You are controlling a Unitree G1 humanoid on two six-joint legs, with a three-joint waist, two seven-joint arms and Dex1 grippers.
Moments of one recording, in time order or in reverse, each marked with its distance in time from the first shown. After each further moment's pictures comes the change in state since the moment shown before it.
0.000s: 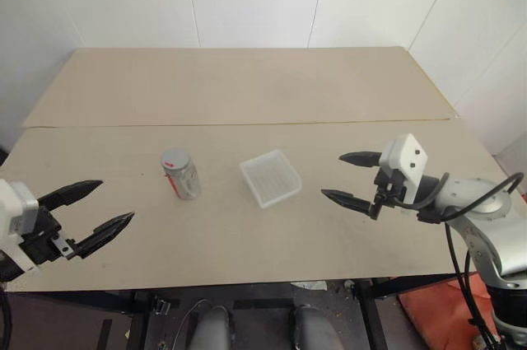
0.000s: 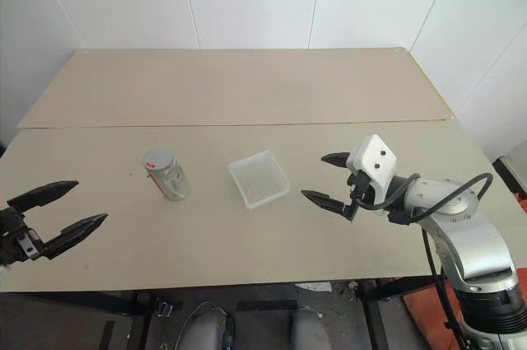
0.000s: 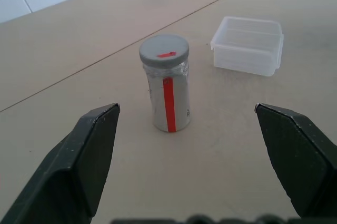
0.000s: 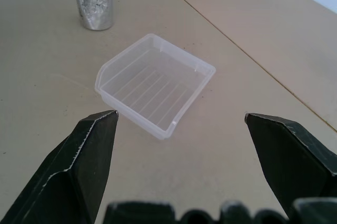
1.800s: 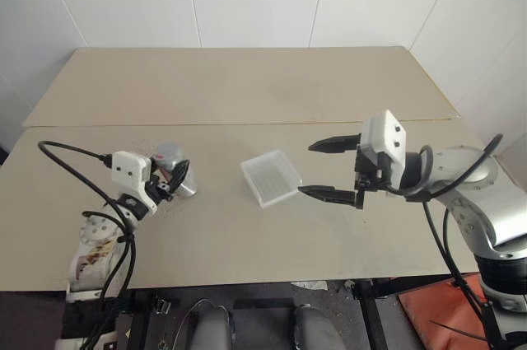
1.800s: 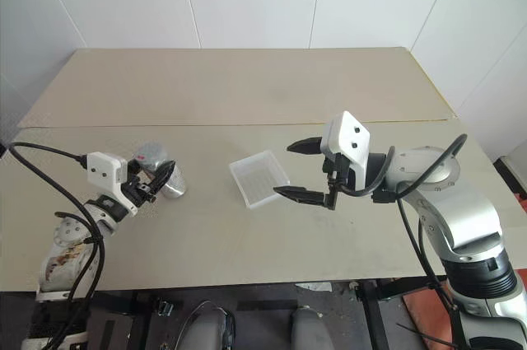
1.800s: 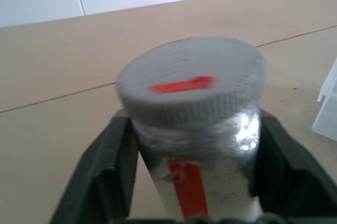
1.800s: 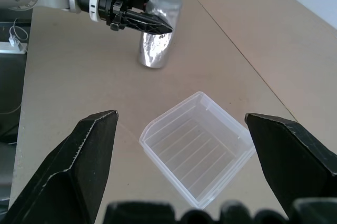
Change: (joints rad) left arm -0.540 -0.337 -0.563 0.415 0.403 -0.218 0.449; right arm -0.249 0.000 0.111 -0.012 0.083 0.086 0.097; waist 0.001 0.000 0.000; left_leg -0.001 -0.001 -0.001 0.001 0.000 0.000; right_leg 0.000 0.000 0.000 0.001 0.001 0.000
